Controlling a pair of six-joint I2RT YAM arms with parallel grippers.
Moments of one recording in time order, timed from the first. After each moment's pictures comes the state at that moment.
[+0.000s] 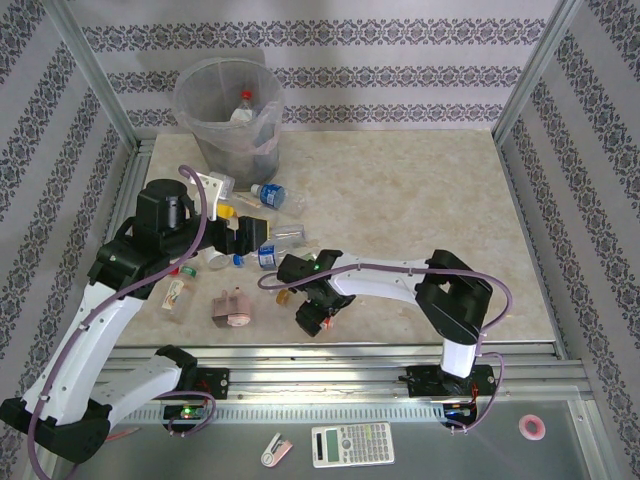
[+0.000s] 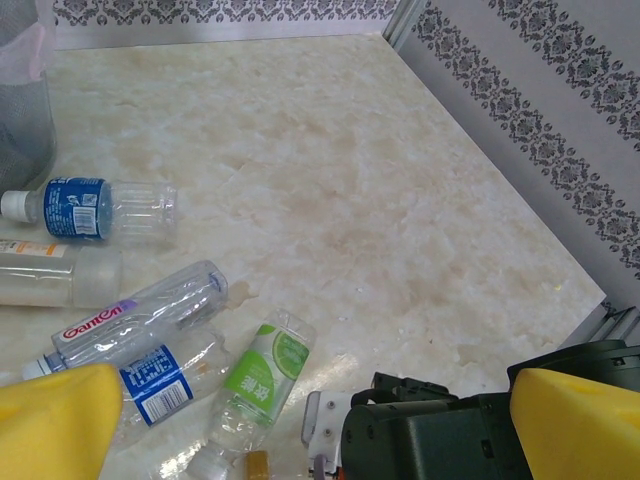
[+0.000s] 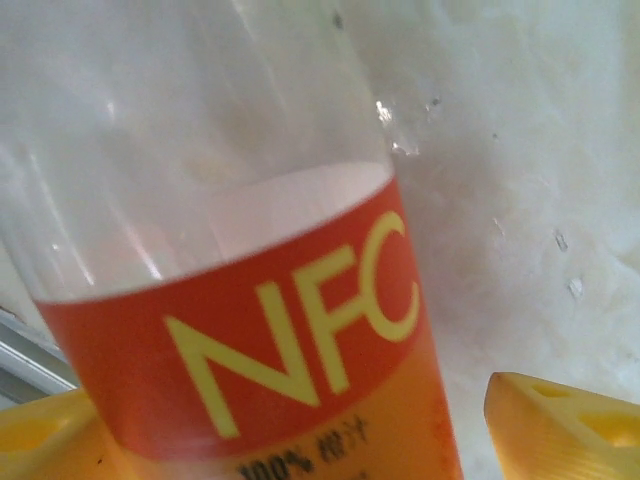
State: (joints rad) left arm -0.39 0.95 1.24 -0.80 0.32 -0.22; right arm 1.07 1.83 1.23 -0.94 -0.01 0.28
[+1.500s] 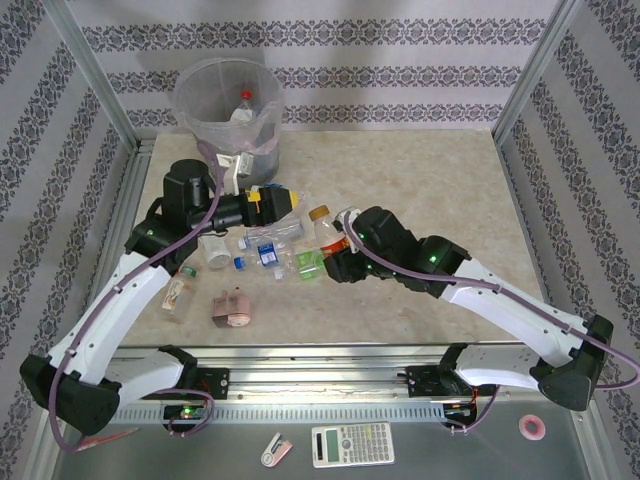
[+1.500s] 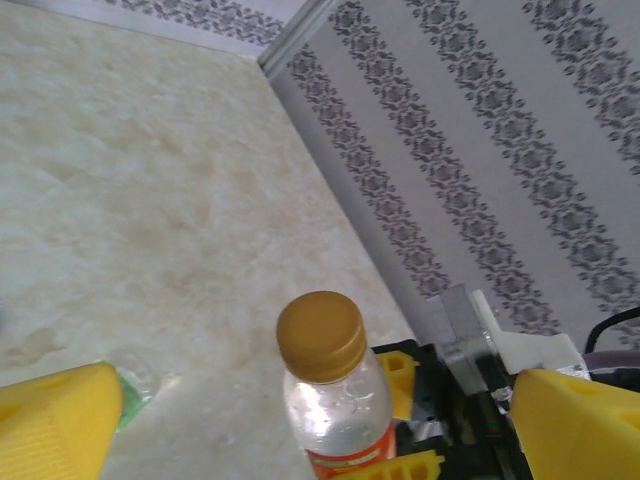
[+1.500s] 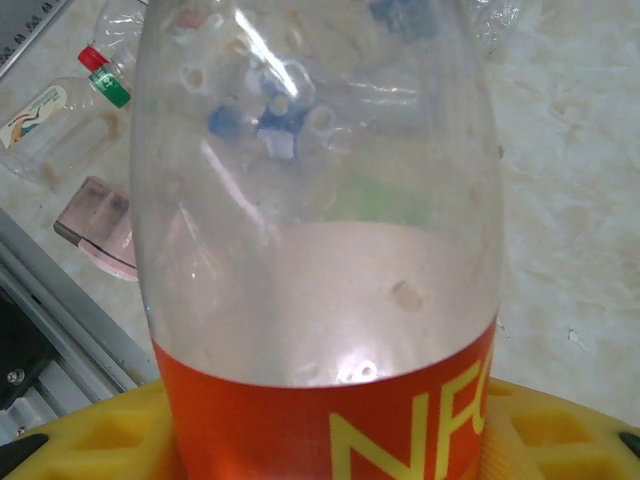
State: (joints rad) left arm -0.40 1.12 1.18 -0.39 0.61 -0.65; right arm 0.89 1.16 1.14 -0.77 -0.01 0.34
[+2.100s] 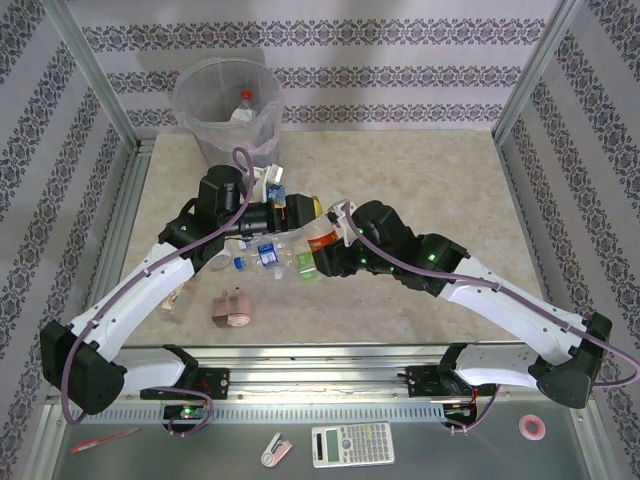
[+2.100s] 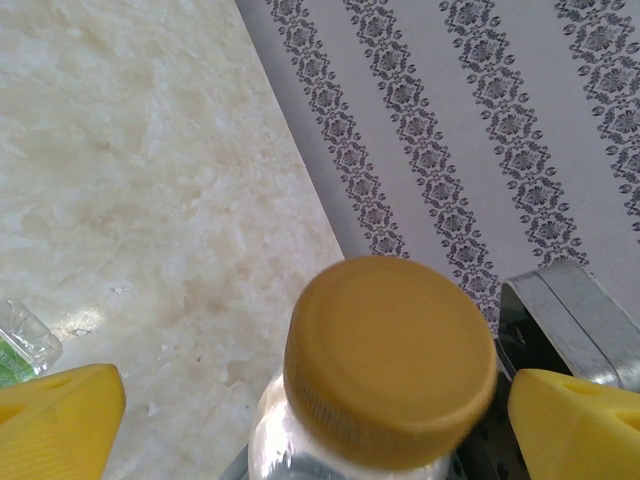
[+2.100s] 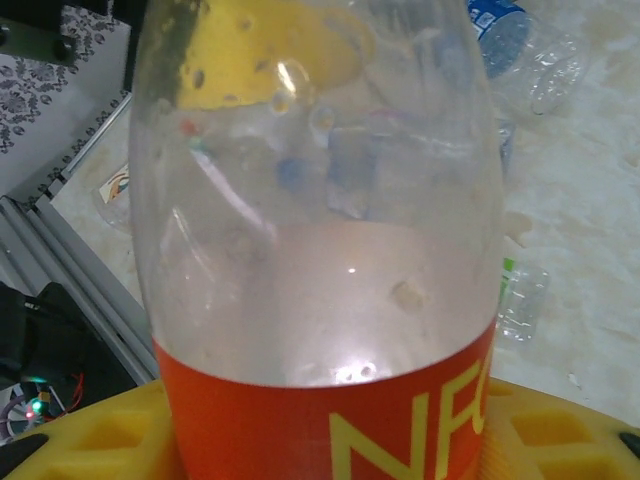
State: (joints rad) left arm -0.50 1.23 1.12 -0.27 0.63 -0.77; right arm 0.91 1.18 1.17 -0.67 -0.07 0.40
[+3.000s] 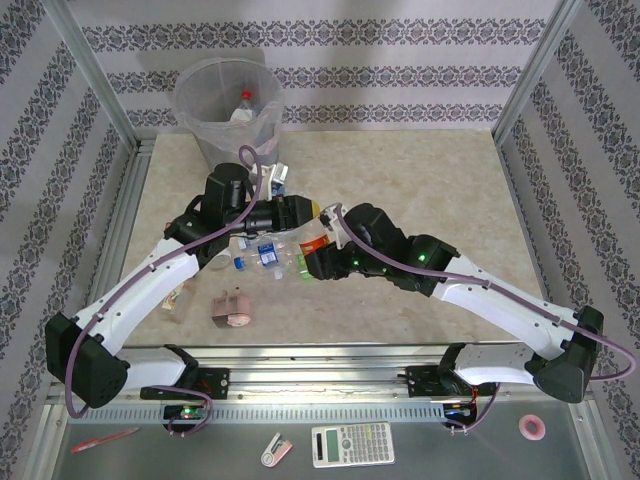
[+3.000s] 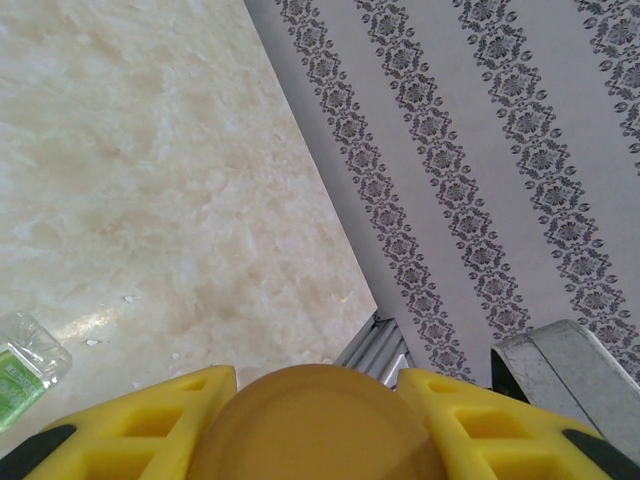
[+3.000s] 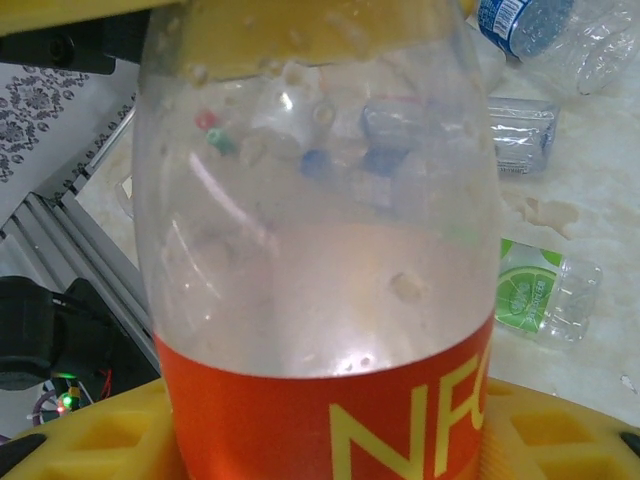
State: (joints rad) left arm -0.51 1.26 1.15 -0.29 0.59 -0.73; right arm 0.93 1.21 1.17 -0.64 -0.10 0.45
